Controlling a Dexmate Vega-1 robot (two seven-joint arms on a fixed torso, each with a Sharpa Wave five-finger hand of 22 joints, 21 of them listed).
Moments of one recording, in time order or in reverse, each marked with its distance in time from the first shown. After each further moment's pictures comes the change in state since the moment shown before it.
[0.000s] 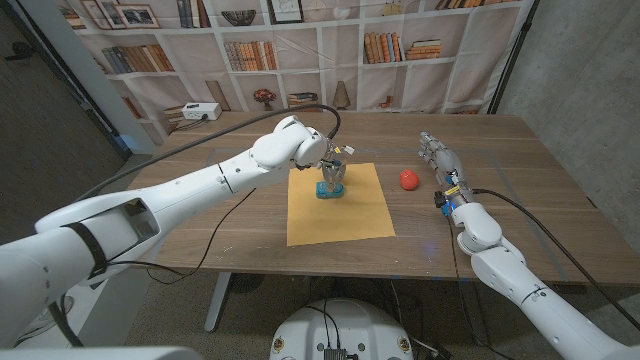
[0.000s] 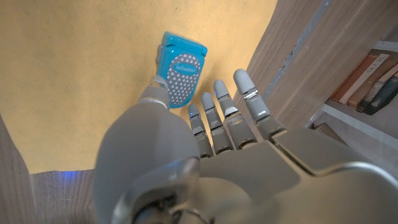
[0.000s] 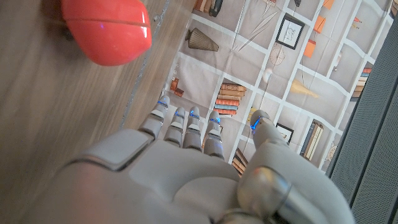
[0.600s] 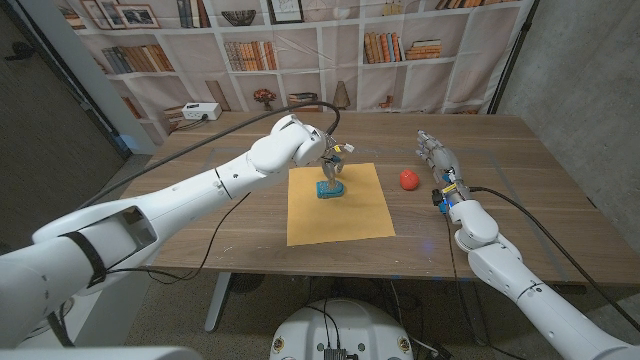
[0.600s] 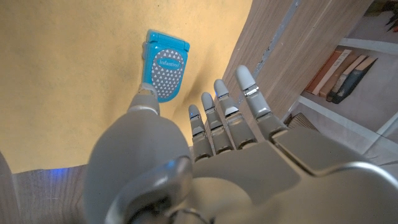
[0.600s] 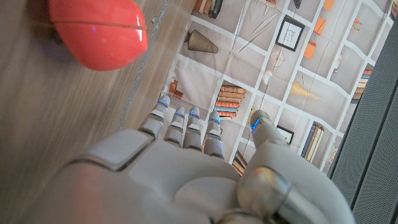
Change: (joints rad) left arm 0.063 0.004 -0.063 -0.065 0.119 0.030 -0.019; left_hand -0.121 0.036 -0.024 0.044 0.011 0.029 0.041 -0.017 0.004 0.097 0.032 0.026 -0.041 0.127 -0.007 0.060 -0.090 0.143 -0.017 -0.017 -0.002; right arm 0.023 0.009 -0.012 0.018 -0.002 -0.003 0.003; right_hand -0.004 0.004 0.000 0.000 0.000 0.000 0.000 0.000 0.000 0.004 0.004 0.000 0.000 0.009 0.002 0.000 0.000 0.005 0.005 0.000 0.000
